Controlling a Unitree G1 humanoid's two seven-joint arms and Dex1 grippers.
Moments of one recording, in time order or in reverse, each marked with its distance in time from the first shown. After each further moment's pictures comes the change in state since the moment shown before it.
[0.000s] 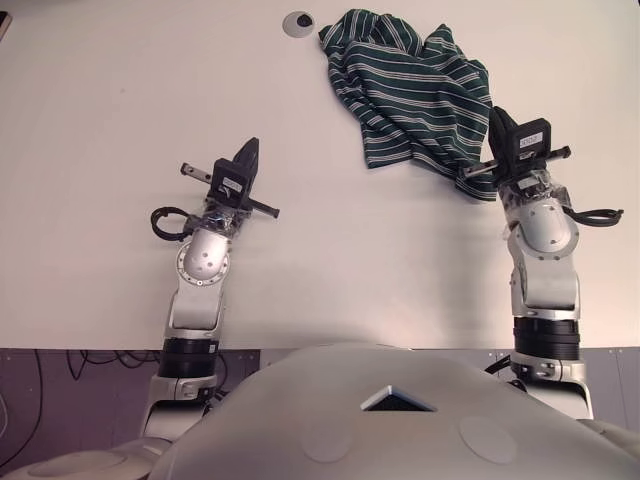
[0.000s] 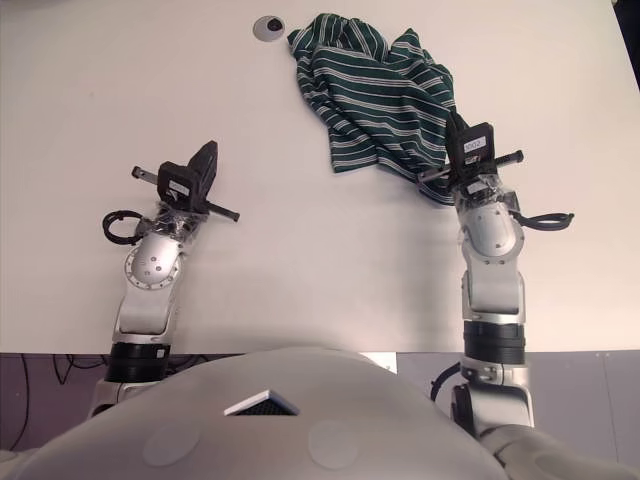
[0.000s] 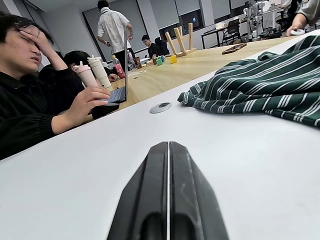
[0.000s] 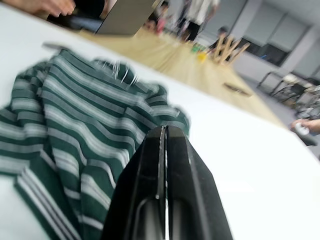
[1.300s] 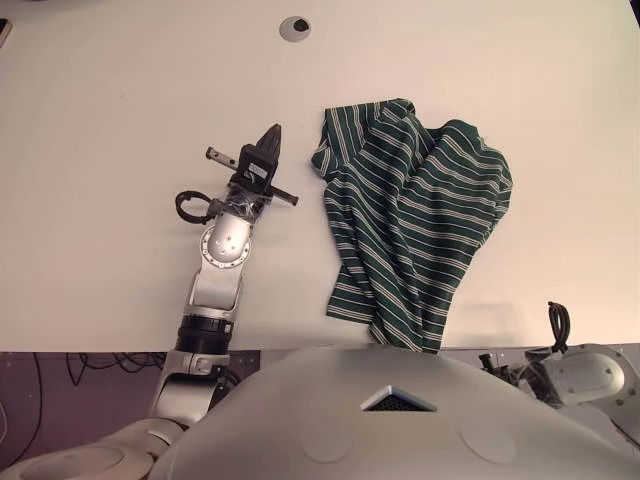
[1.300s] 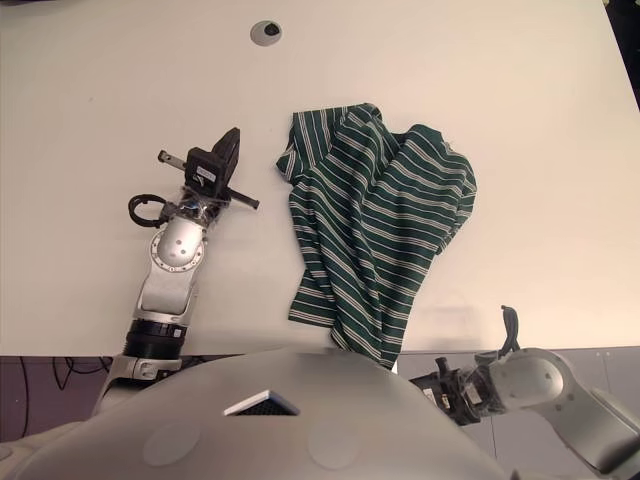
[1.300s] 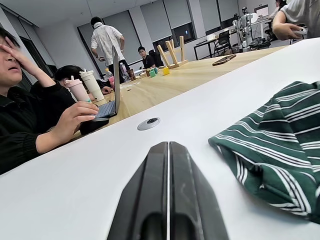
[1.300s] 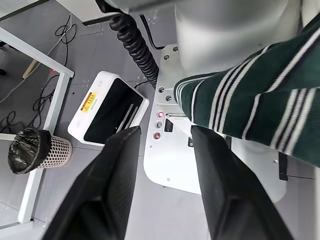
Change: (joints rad) left arm -0.107 -0.021 -0.055 0.123 0.034 -0.044 0.047; right arm 0.781 -0.890 0.273 -0.472 0.208 -0.167 0.818
